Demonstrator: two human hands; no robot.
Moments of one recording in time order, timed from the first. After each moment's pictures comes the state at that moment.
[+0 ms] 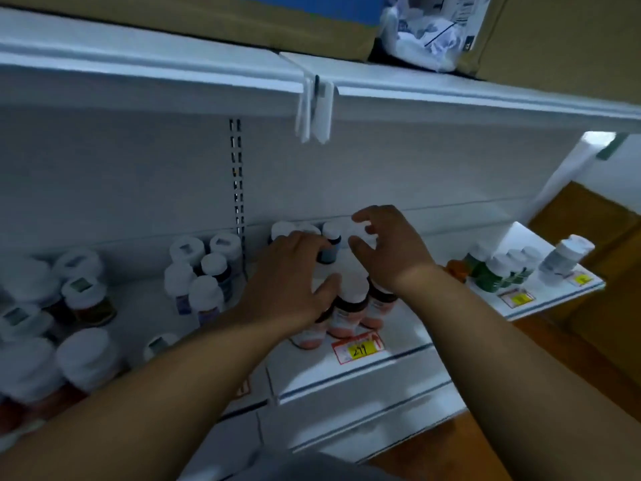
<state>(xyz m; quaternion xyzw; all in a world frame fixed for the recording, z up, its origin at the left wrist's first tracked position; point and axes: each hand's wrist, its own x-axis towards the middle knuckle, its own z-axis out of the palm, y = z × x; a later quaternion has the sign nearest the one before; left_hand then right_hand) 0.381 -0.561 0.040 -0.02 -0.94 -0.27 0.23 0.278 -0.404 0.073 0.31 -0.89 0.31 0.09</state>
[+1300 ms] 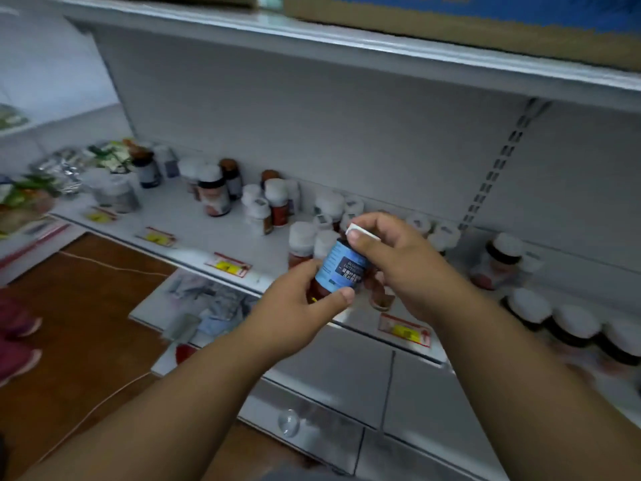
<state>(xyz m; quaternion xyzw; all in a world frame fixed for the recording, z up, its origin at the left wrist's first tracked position) 0.656 -0.609 0.033 0.31 -0.78 -0.47 0.29 0.493 -0.553 0.085 0.47 -0.60 0.53 -0.37</state>
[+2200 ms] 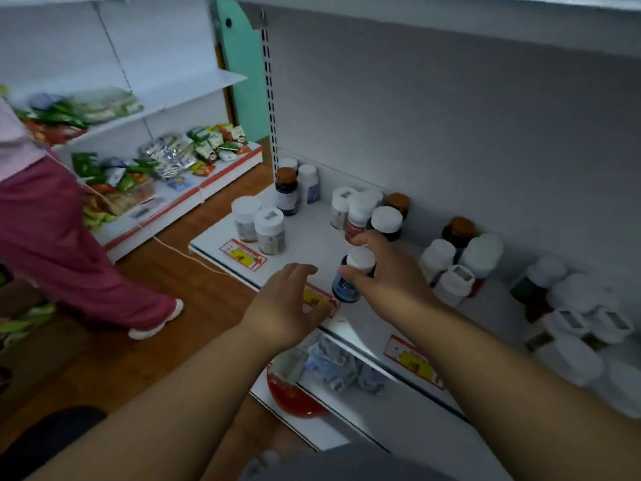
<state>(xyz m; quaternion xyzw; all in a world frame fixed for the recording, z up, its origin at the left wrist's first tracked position) 0.866 -0.933 -0.046 0.48 -0.84 -0.19 0.19 0.678 -0.894 0.003 0.60 -0.69 0.33 -0.22</state>
